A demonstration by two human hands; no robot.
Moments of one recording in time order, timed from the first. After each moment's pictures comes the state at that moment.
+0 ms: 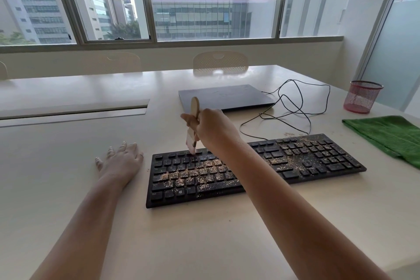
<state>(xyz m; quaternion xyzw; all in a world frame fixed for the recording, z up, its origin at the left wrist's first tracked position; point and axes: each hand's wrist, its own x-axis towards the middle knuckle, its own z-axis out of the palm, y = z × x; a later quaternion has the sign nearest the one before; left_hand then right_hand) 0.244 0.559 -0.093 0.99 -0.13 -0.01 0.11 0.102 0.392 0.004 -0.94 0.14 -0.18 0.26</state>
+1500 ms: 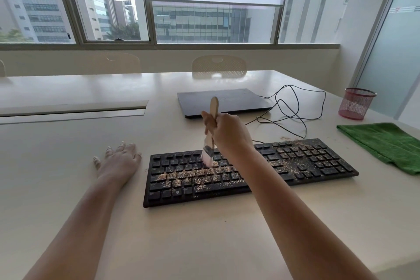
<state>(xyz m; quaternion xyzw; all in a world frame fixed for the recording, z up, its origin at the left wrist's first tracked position) 0.239 0.559 -0.092 0.99 -0.13 0.00 0.11 0.084 0.370 -0.008 -0.91 0.17 -0.27 0.26</state>
